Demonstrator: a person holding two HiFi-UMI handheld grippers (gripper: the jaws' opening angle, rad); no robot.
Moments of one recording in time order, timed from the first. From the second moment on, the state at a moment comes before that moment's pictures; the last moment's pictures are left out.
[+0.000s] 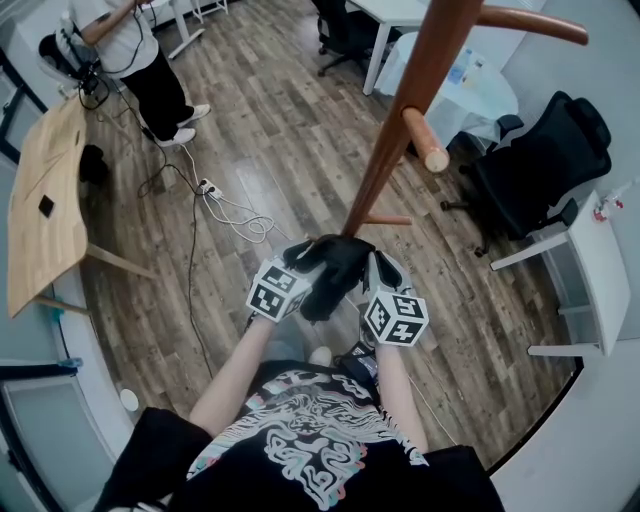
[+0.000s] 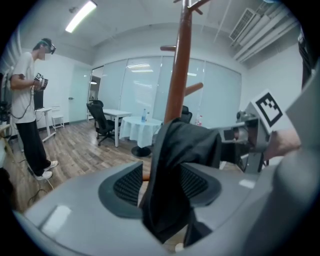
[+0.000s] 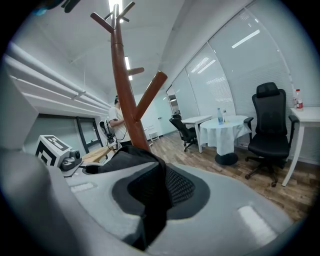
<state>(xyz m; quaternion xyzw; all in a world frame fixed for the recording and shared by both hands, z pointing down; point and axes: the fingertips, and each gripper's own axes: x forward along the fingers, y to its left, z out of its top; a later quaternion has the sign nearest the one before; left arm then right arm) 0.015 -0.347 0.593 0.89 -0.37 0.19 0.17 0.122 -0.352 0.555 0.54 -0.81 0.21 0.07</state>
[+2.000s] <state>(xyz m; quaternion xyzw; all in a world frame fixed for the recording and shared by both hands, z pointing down) 0.005 -0.250 0.466 0.92 -0.39 0.01 0.10 0.123 -0.235 0.475 0.58 -0.81 0.05 0.05</state>
